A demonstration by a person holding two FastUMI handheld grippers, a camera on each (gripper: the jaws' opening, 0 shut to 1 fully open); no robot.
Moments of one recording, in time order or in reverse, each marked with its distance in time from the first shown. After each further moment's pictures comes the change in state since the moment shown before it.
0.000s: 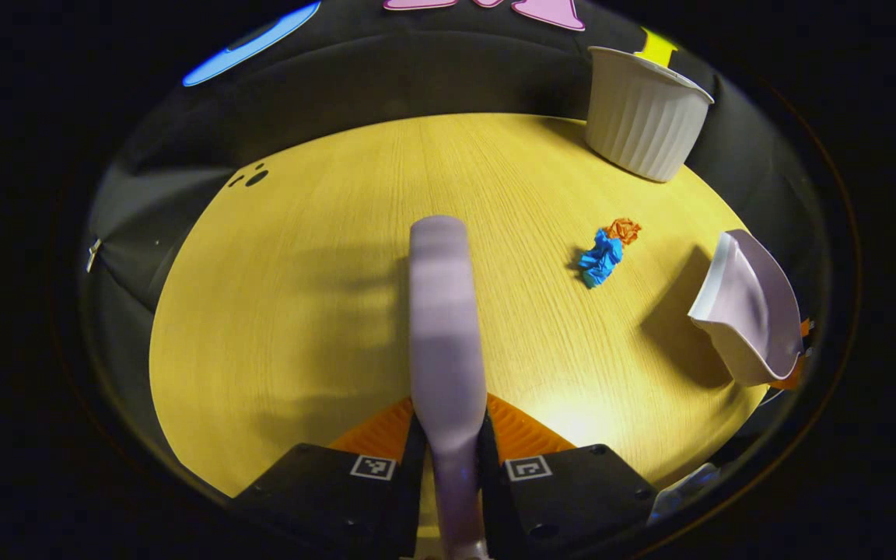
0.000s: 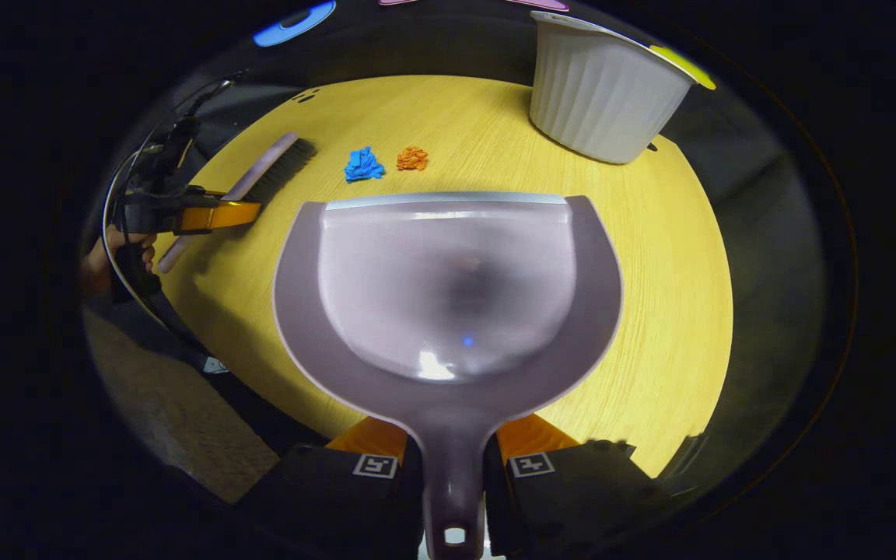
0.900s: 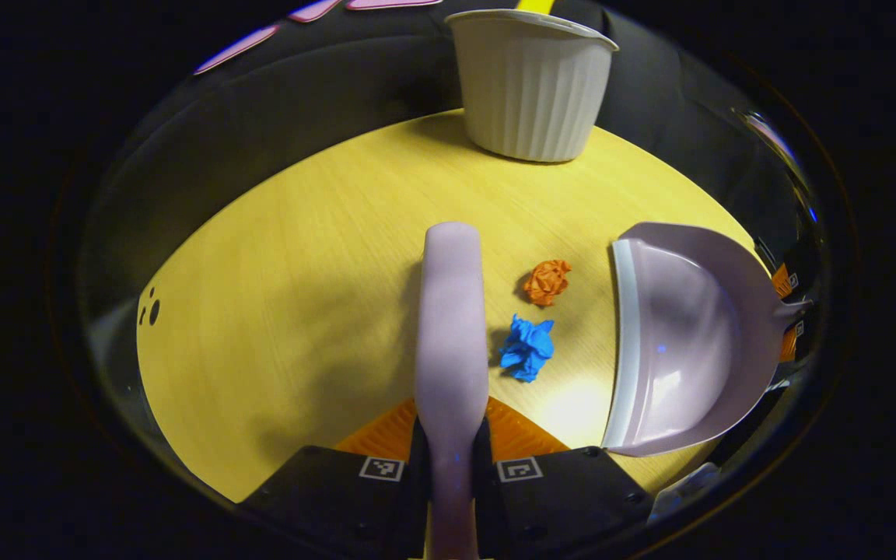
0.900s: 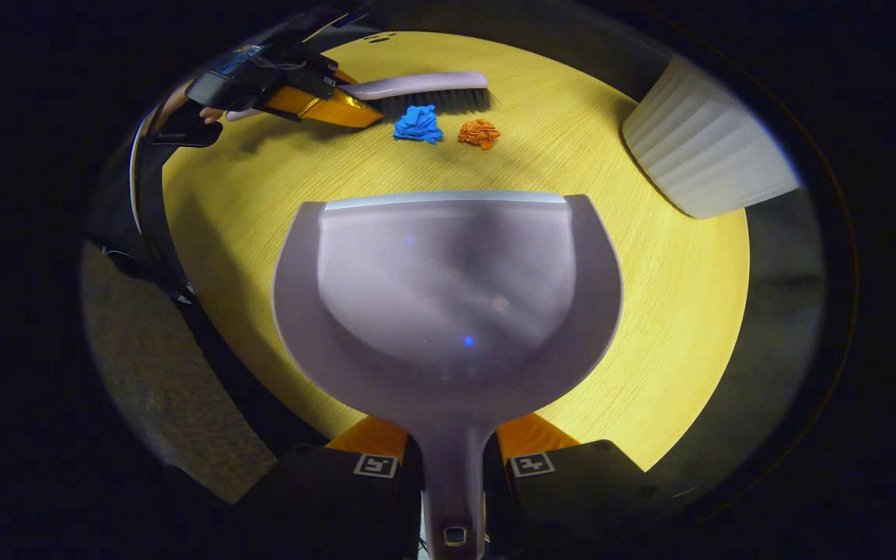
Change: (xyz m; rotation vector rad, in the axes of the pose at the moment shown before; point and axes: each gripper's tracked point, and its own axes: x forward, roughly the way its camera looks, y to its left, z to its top) left arm 0.044 -0.073 0.090 0.428 0.014 -0.229; right arm 0.019 -0.004 0.020 -0.295 0.187 0.018
